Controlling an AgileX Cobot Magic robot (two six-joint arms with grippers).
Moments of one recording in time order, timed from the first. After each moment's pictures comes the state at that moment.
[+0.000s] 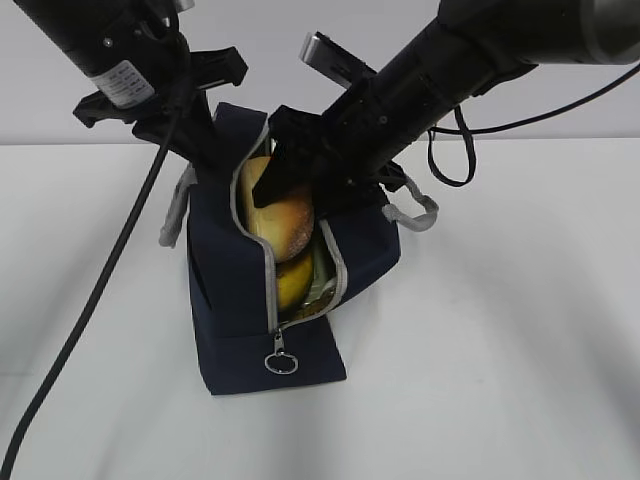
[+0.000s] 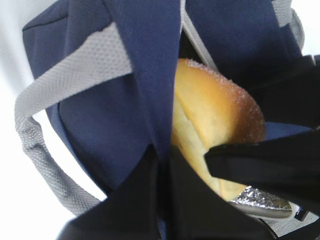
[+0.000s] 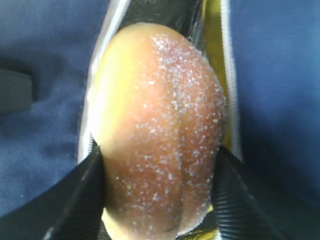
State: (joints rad) left arm -0.35 1.84 -1.68 -0.35 1.17 0.02; right arm 0.35 2.00 -1.62 0.80 0.98 -0.32
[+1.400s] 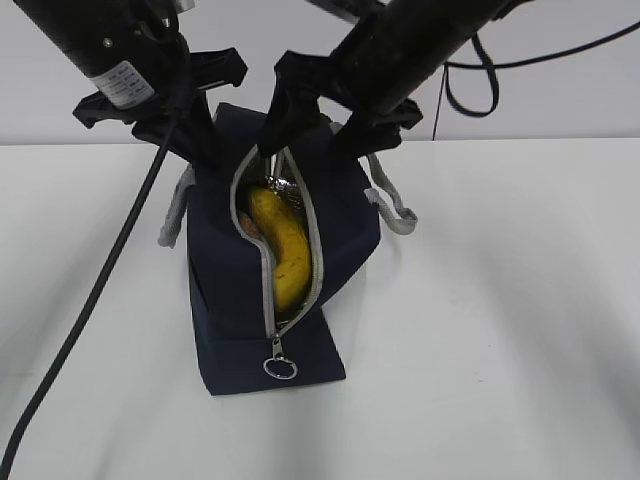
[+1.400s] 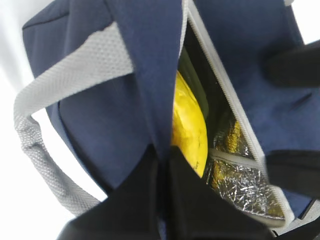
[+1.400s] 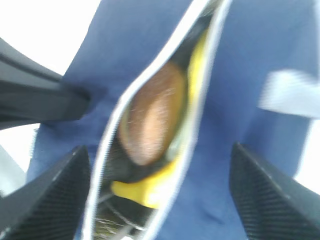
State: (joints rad) left arm -0.35 1.84 -1.68 -0.35 1.17 0.02; right arm 0.35 1.98 -1.77 0.65 1.07 -0.26
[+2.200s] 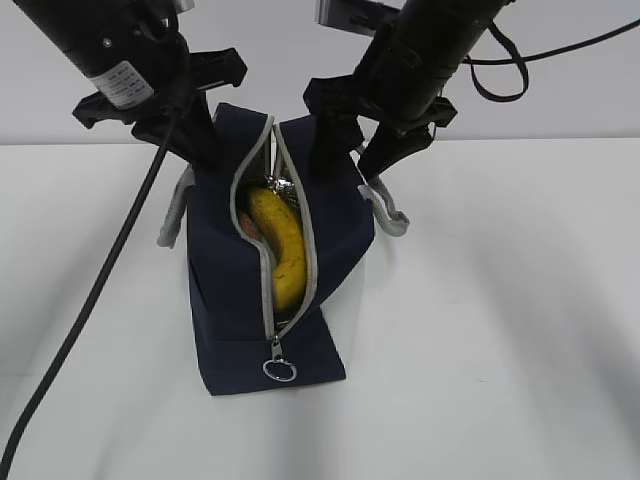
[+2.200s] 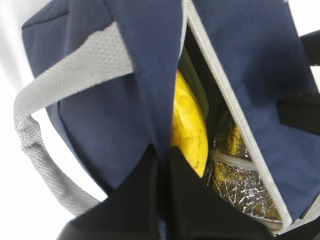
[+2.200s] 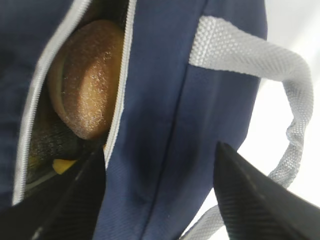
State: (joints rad) left arm -0.35 1.84 -1.68 -0.35 1.17 0.02; right arm 0.35 2.01 -1.86 0.40 1.19 -0.16
